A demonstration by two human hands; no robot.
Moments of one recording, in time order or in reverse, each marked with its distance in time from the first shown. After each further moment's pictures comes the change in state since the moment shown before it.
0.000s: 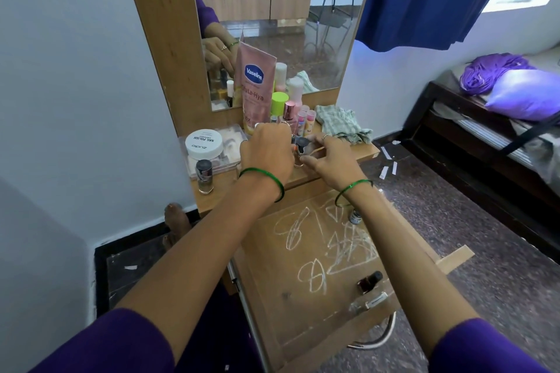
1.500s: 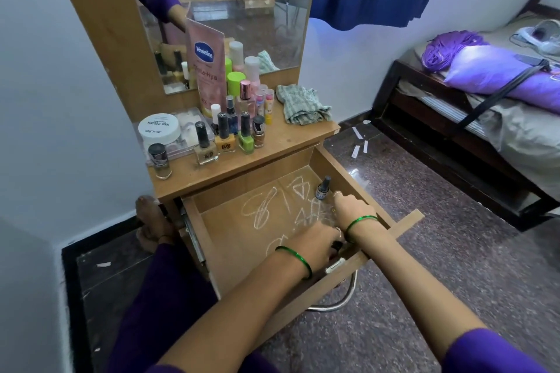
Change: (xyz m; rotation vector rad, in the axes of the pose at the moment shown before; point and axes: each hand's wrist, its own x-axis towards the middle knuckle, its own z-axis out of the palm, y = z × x) left_hand -0.122 0.076 0.096 -0.259 -0.794 0.476; right_hand -0.111 0.092 -0.025 -0.815 -0.408 0.429
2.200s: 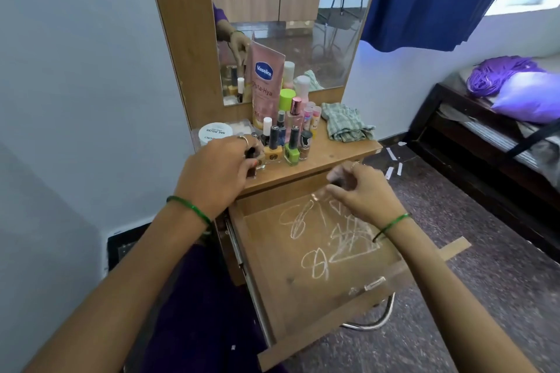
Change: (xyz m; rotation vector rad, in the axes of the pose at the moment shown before) left_hand -0.133 -0.078 -0.149 0.175 0.811 -0.309; right_hand -0.033 -0.059 -0.078 0.729 0.339 -0.380
